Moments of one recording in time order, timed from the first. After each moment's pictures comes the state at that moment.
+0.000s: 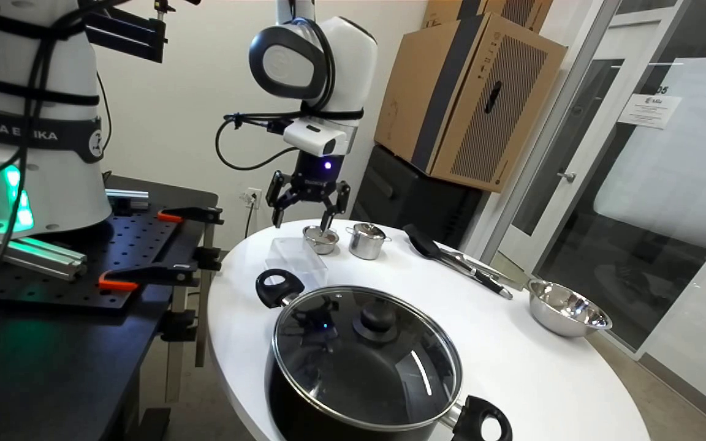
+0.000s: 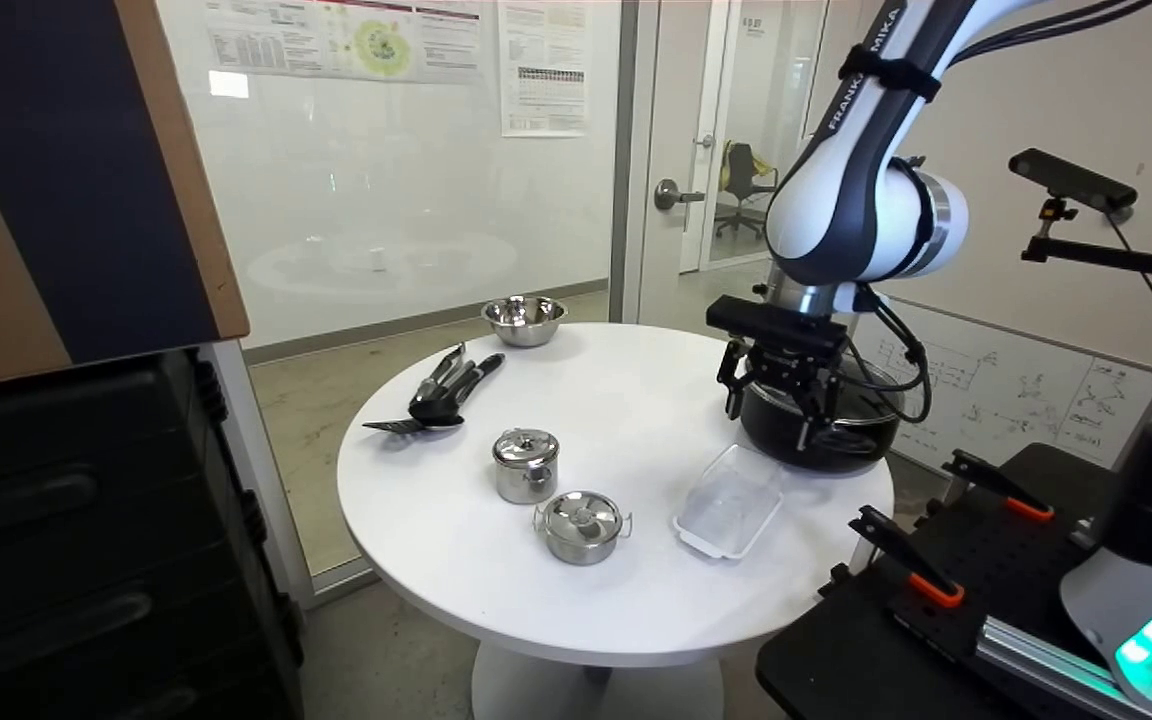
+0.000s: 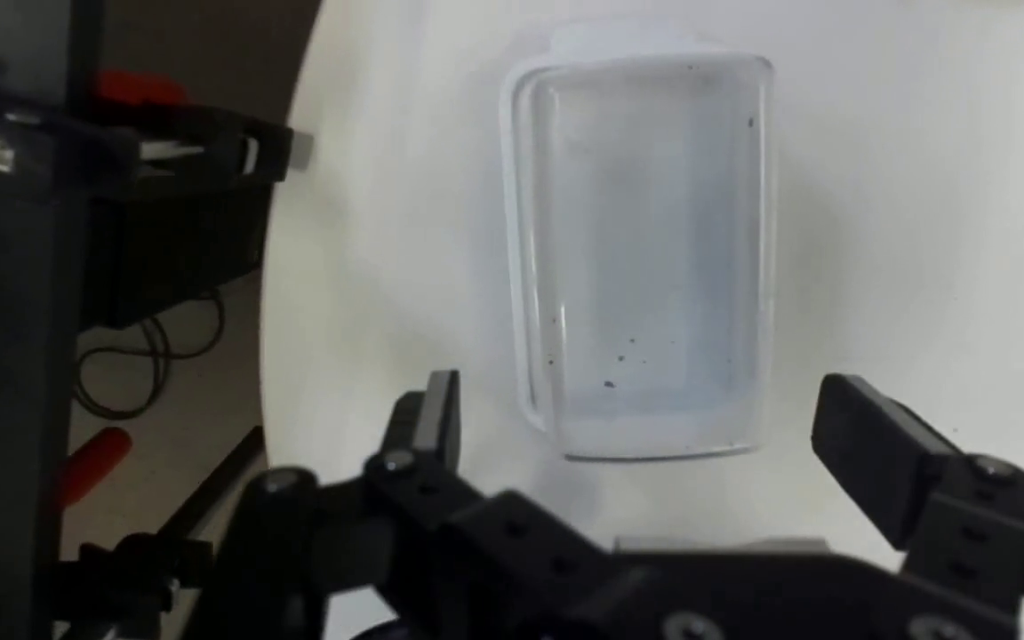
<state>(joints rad) 0.05 0.13 0.11 -2.79 0.32 2.91 1.18</state>
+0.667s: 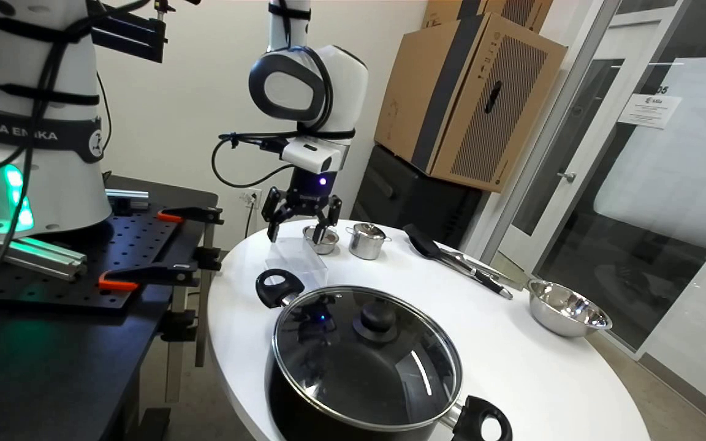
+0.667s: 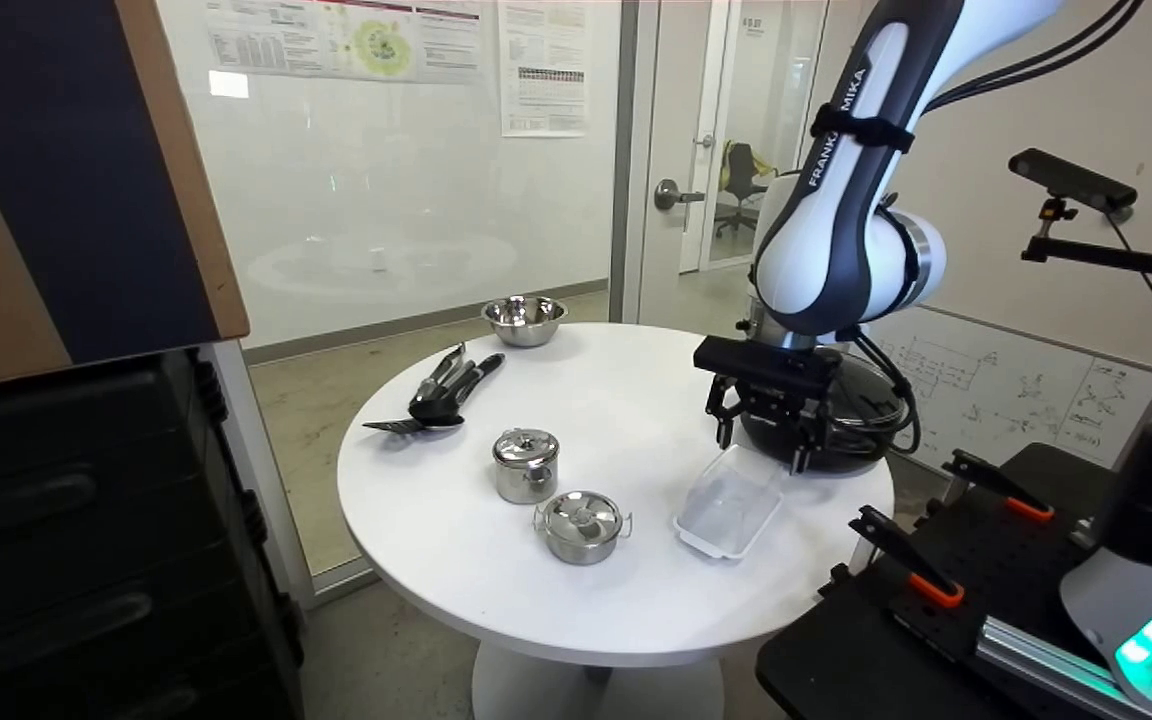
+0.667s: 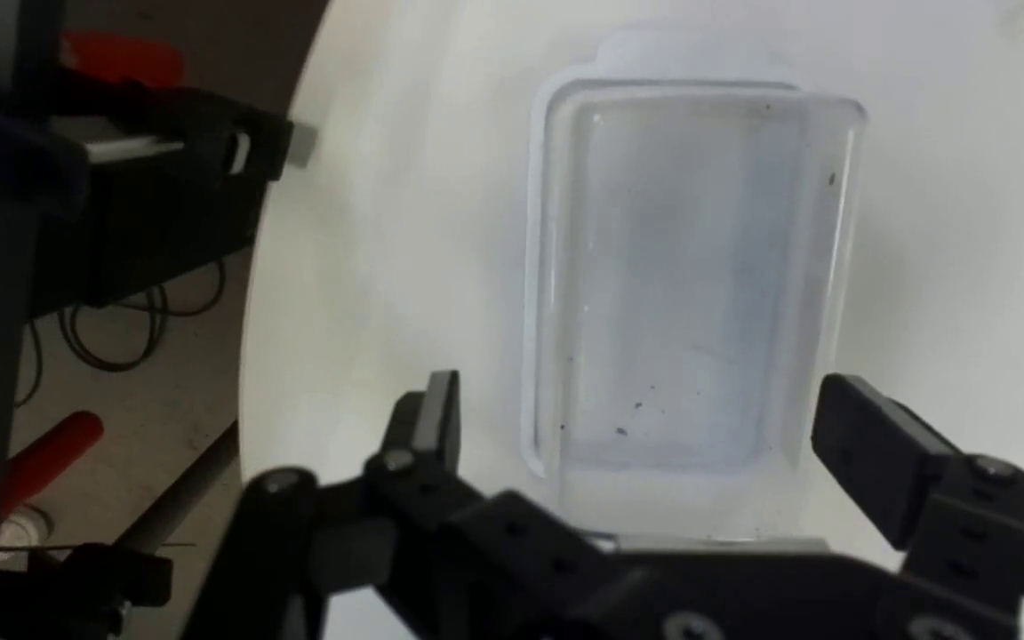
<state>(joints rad) 0.20 0.27 0.00 -2.75 0.23 2.99 1.22</state>
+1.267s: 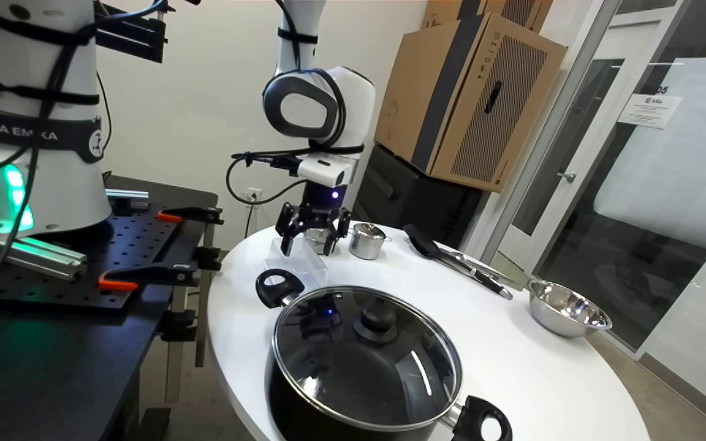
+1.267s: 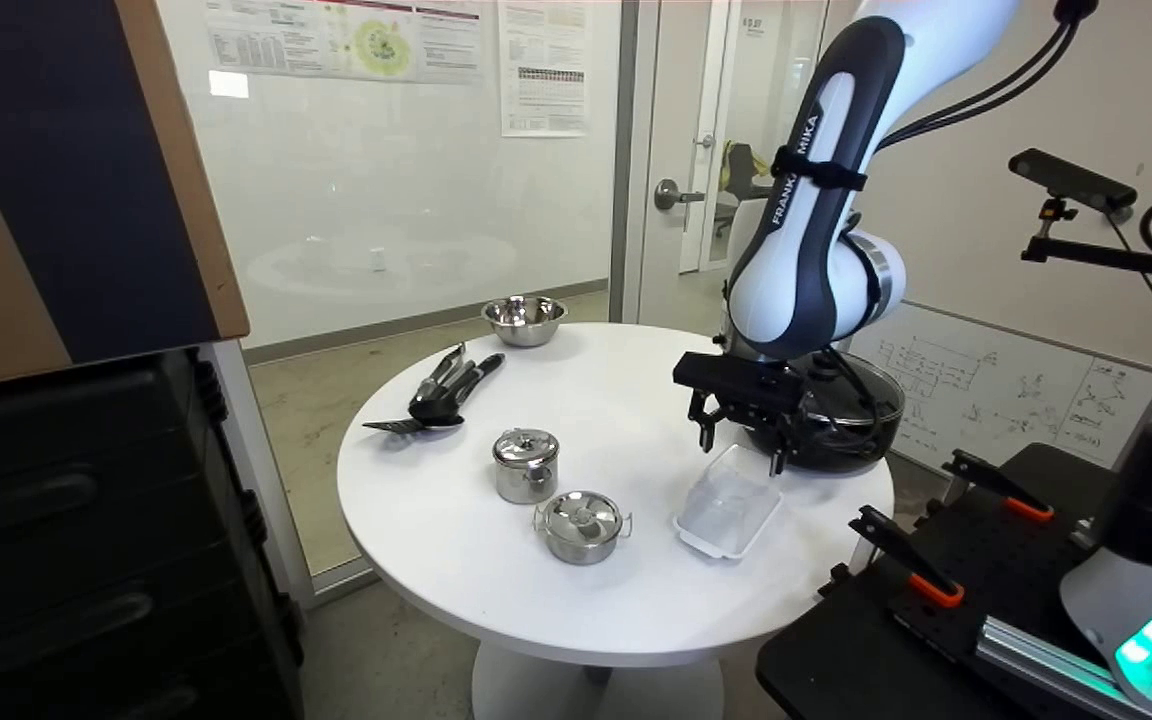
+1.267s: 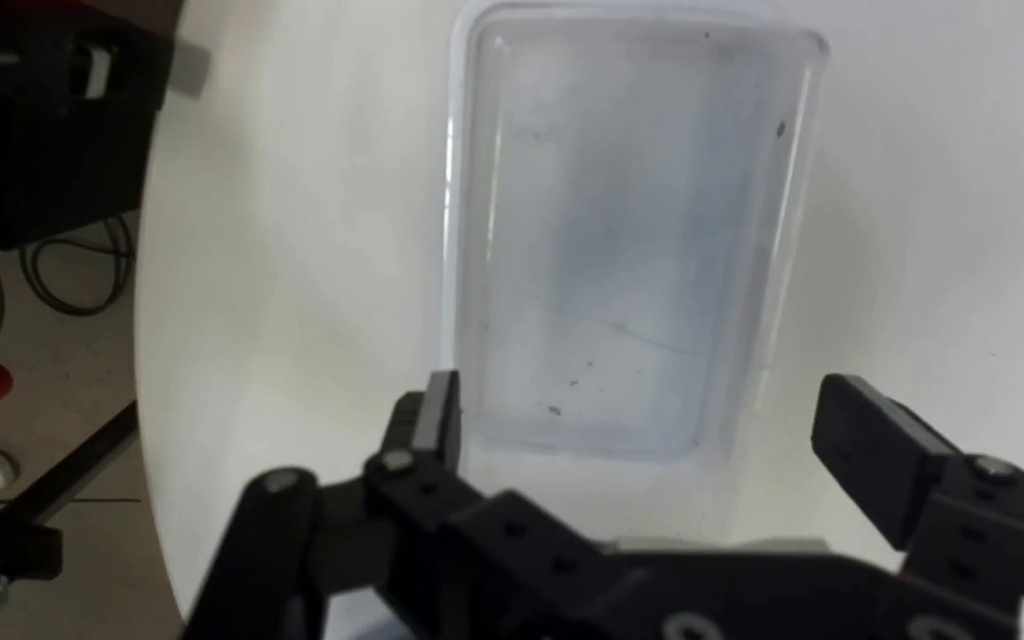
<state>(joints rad) 0.35 0.39 -0.13 -2.65 0.20 3.02 1.24</state>
